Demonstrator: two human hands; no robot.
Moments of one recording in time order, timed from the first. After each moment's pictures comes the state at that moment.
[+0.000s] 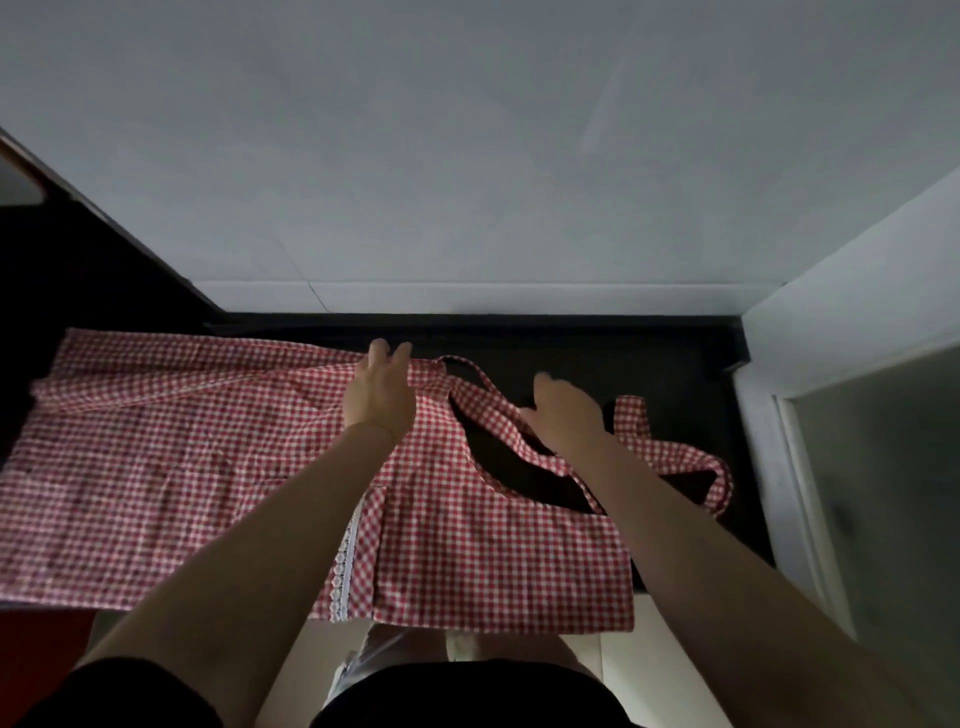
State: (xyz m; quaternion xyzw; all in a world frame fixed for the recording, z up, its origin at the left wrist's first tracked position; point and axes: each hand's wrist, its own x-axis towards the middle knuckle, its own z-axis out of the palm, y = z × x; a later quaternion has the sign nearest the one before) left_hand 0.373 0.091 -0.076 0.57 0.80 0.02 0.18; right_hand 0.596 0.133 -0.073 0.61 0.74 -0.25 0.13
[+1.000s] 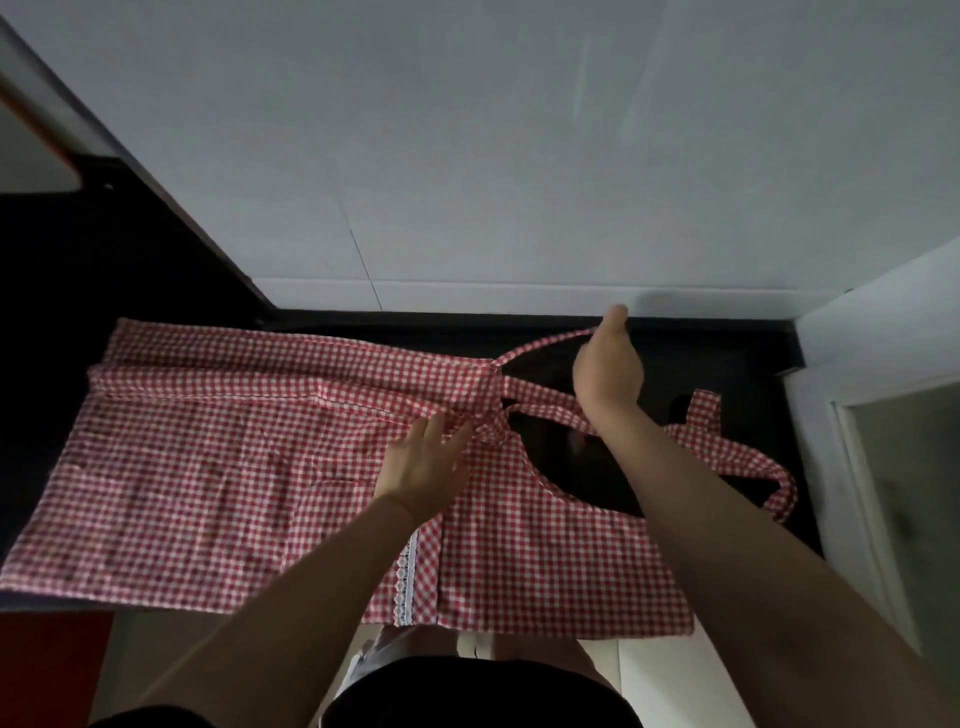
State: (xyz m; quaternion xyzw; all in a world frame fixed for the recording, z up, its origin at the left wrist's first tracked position) left_hand 0.341 0.012 -0.106 0.73 0.66 -0.03 0.16; right_hand 0.538 0.161 -0.058 0.75 0.64 -0.13 -0.11
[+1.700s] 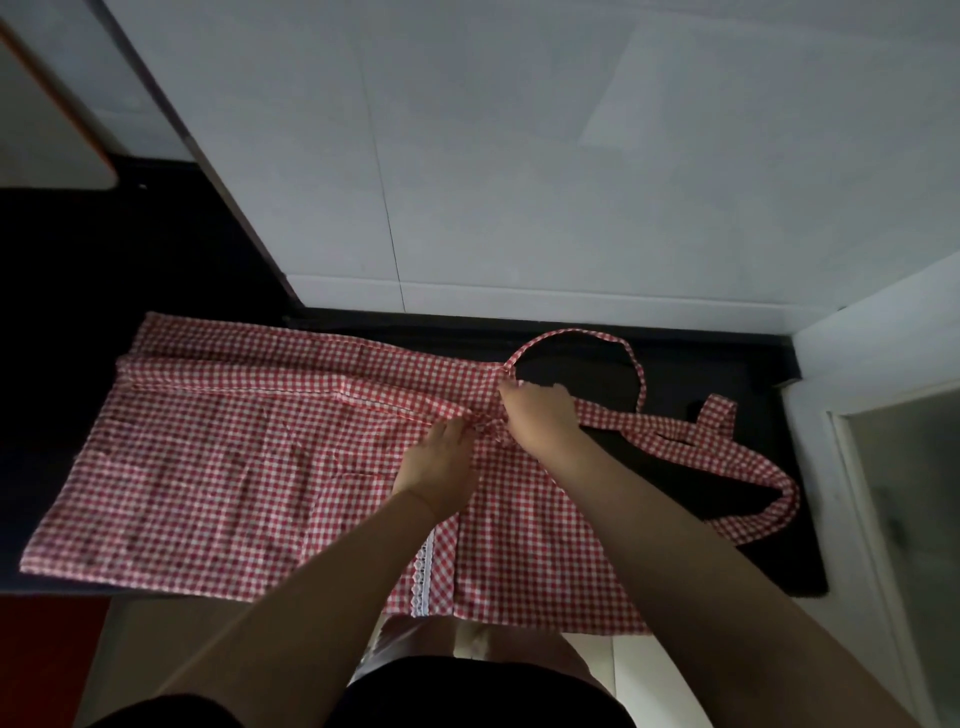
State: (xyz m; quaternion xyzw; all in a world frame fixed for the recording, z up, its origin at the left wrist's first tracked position) left_hand 0.342 0.006 -0.088 0.70 0.67 -0.04 0.24; right_hand 0.461 0.114 -0.051 0.51 0.79 -0.18 0.29
